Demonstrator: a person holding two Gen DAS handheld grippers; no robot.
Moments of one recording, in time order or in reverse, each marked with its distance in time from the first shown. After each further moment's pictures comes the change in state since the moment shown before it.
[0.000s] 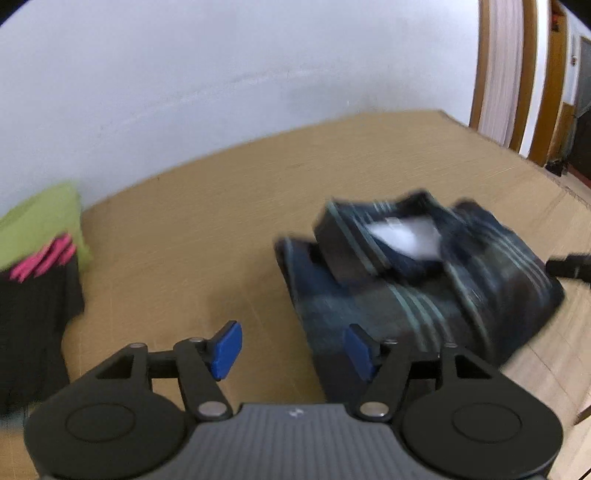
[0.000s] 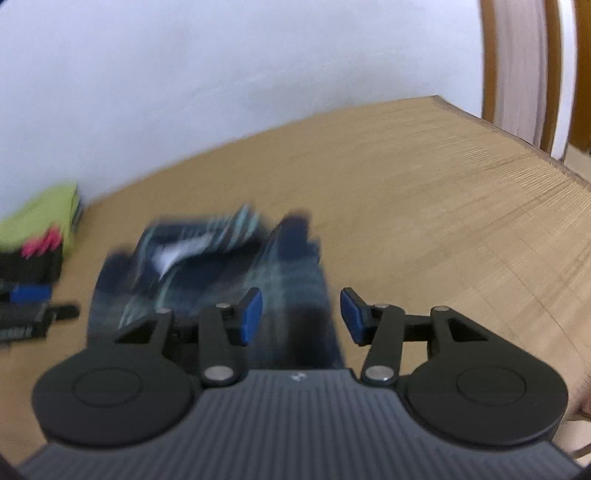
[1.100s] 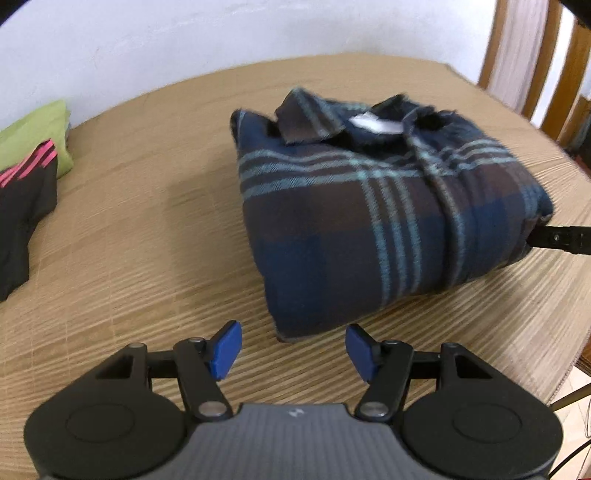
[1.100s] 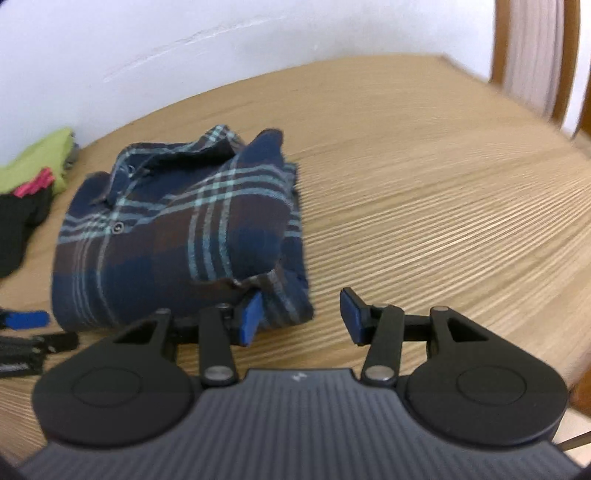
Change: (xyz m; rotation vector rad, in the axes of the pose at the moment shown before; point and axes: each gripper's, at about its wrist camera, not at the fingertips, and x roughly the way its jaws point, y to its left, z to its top) left arm 0.020 -0.044 -0.057 -0.084 0.187 -0.011; right arm 0.037 -0.042 -0.030 0.011 0.131 0.033
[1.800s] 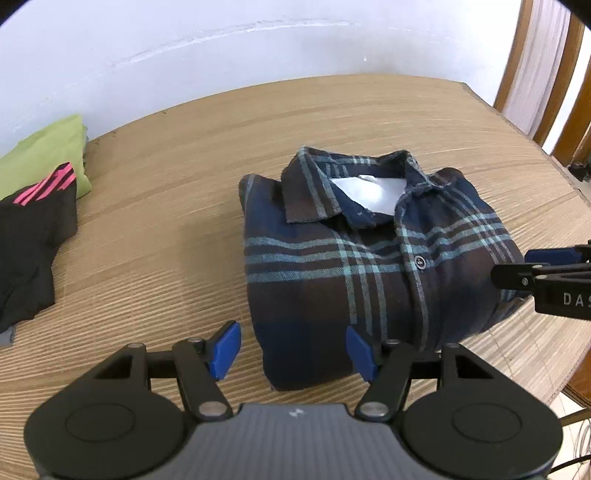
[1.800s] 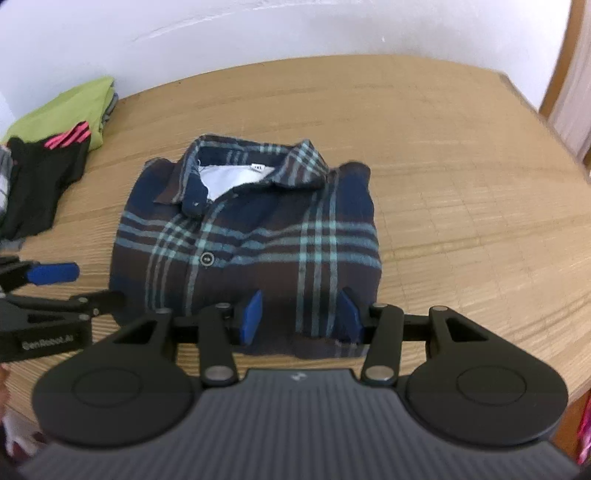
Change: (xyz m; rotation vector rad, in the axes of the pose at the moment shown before) left arm -0.046 -0.011 0.061 -0.050 -0.013 0.040; right arm -0.020 0.073 0.067 -0.228 0.108 0.000
